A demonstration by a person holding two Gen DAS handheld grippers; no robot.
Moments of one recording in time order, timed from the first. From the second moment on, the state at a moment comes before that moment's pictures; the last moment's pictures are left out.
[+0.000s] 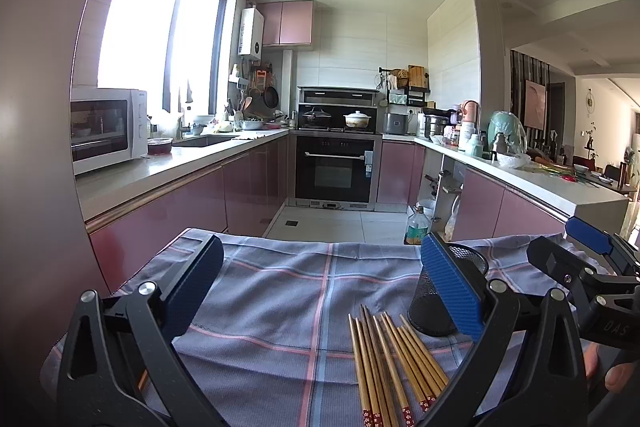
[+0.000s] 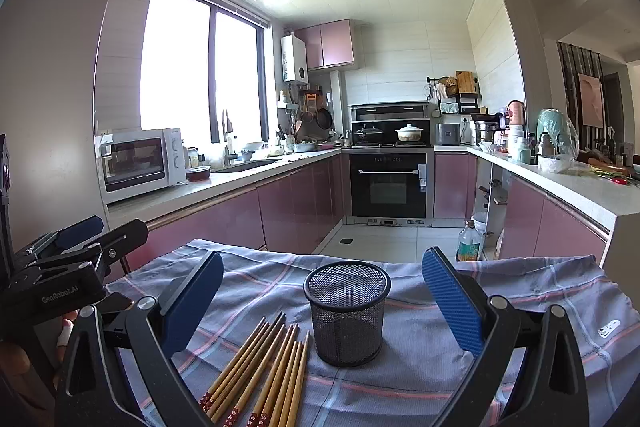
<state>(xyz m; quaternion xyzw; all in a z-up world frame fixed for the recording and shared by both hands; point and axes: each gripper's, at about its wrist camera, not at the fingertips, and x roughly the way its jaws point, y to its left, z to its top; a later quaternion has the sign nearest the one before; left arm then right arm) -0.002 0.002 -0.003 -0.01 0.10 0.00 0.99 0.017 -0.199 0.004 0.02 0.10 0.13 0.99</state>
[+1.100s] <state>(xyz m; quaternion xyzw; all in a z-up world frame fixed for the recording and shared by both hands) 0.099 -0.019 -0.134 0.05 0.38 -0.09 0.92 0.081 -0.175 -0.096 0.01 0.39 0.22 0.89</state>
